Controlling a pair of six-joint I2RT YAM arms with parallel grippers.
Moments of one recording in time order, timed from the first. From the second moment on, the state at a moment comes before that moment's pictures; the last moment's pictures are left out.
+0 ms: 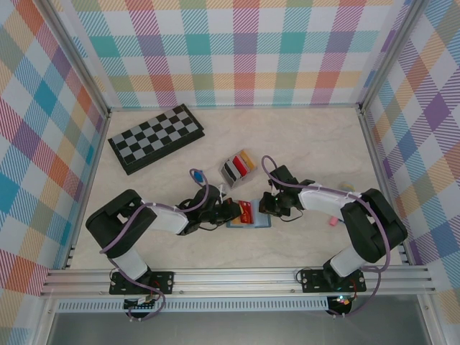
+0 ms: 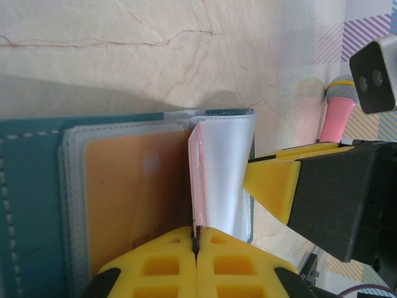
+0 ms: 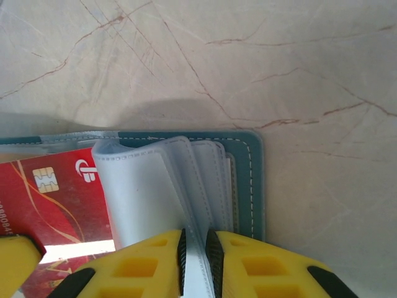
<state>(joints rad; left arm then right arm) -0.80 1.67 0.54 0.52 0.32 -1.12 0.58 1.55 0.74 -0.37 -0.26 0.71</state>
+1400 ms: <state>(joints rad) -0.83 1.79 0.54 0.70 0.32 -1.22 0.58 1.49 0.71 -0.42 -0.16 0.74</state>
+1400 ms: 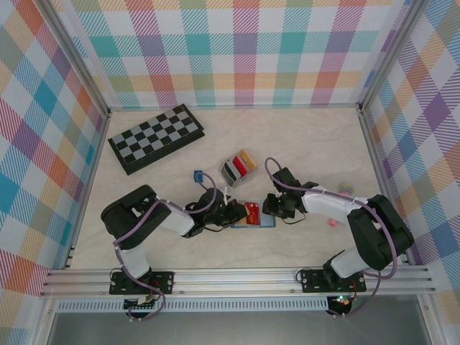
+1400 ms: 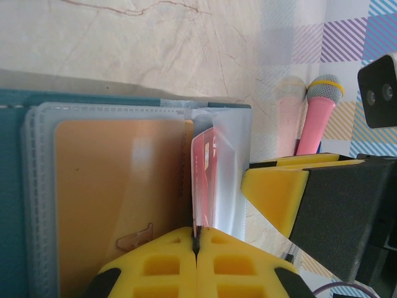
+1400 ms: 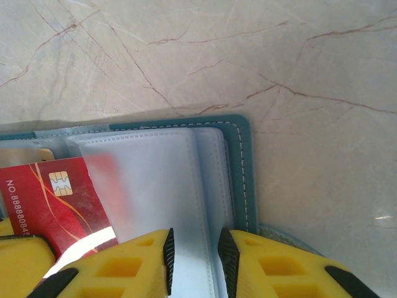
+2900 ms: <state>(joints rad) -0.86 1.75 0.56 0.60 0.26 -1.25 0.58 1.49 0.71 -0.42 -0.16 0.74</state>
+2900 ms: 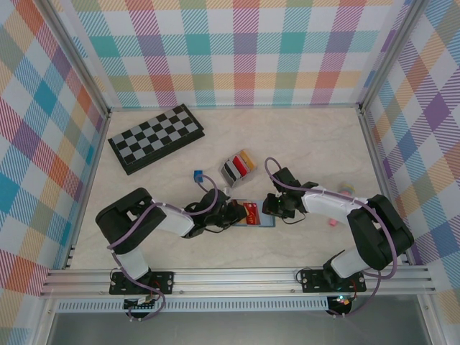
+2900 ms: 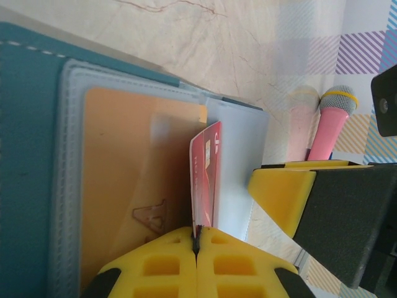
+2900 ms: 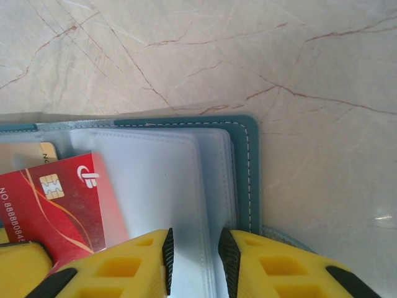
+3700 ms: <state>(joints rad) -0.86 1.79 0.69 0.48 0.33 -1.15 0.58 1.46 0.71 -0.45 -0.15 0.74</state>
